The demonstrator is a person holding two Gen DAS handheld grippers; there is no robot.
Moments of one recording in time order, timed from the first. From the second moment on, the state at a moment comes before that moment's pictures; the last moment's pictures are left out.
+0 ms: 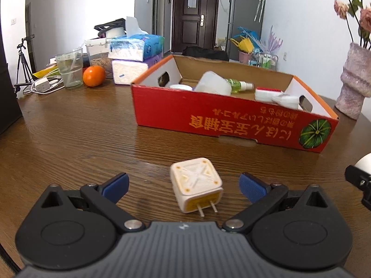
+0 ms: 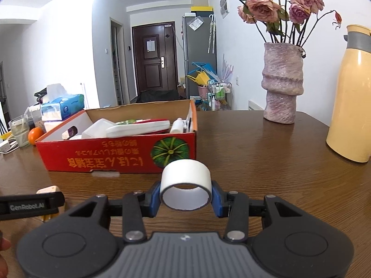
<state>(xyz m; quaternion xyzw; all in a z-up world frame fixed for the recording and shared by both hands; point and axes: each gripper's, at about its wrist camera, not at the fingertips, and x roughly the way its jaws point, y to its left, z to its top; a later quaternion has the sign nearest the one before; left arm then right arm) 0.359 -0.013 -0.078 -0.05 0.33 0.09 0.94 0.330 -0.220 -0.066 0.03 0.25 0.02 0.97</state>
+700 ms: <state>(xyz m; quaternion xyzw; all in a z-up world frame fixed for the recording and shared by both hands) 0.377 -0.036 -0.091 -0.02 0.35 0.09 0.93 0.330 -0.225 -0.069 0.02 0.24 0.01 0.97</state>
